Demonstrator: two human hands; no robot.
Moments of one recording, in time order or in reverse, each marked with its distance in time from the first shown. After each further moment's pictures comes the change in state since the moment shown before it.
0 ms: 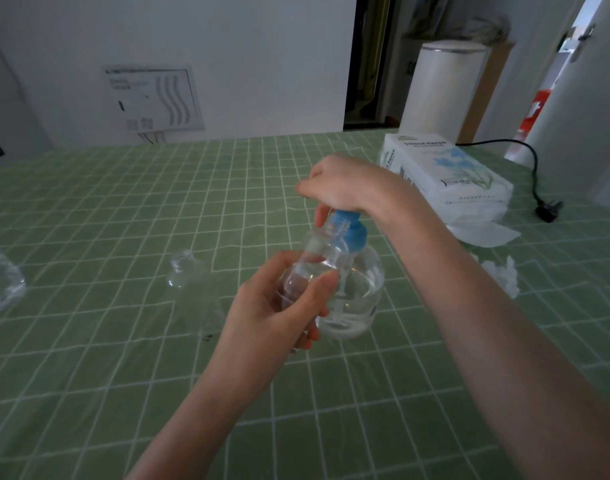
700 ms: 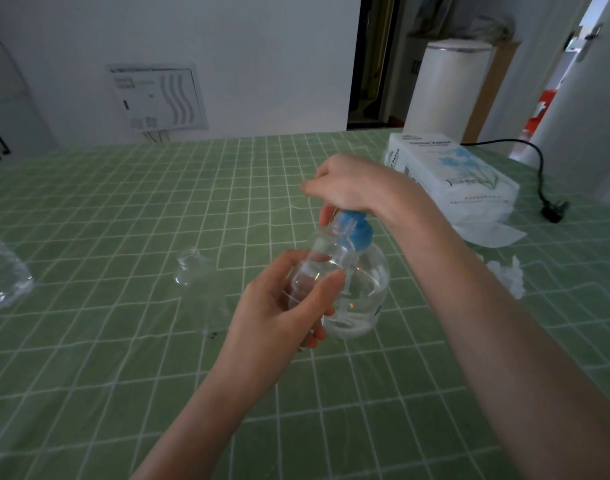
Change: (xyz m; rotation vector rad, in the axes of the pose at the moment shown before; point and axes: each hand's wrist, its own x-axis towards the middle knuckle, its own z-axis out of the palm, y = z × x) left_hand -0.001 0.001 0.000 0.023 0.004 -0.012; right_hand 0.000 0.001 0.001 0.018 0.013 0.015
